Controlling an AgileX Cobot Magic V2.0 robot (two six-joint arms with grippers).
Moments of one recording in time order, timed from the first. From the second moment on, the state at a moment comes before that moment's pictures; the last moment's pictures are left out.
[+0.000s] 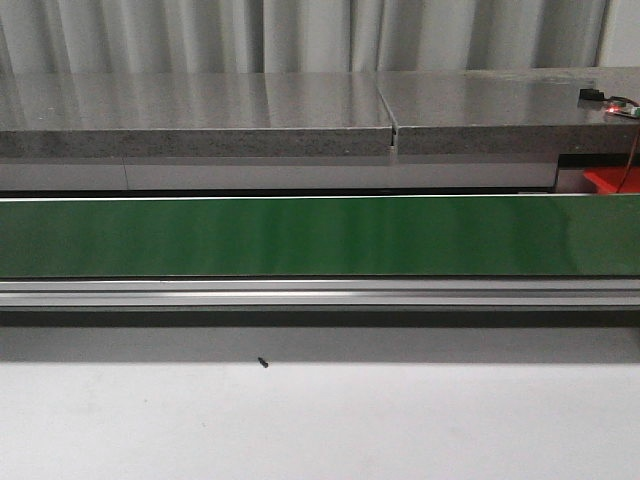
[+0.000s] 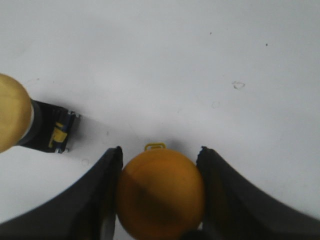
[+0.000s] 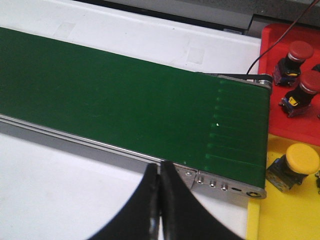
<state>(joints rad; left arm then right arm) 0.37 2.05 -1.53 -0.10 0.56 0.05 -0.11 0.65 -0.65 0.39 0.69 -0.45</state>
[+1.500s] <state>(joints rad) 0.16 1.58 -1.16 -0.13 0.60 0.05 -0.11 0.65 -0.65 0.39 0.69 -0.45</state>
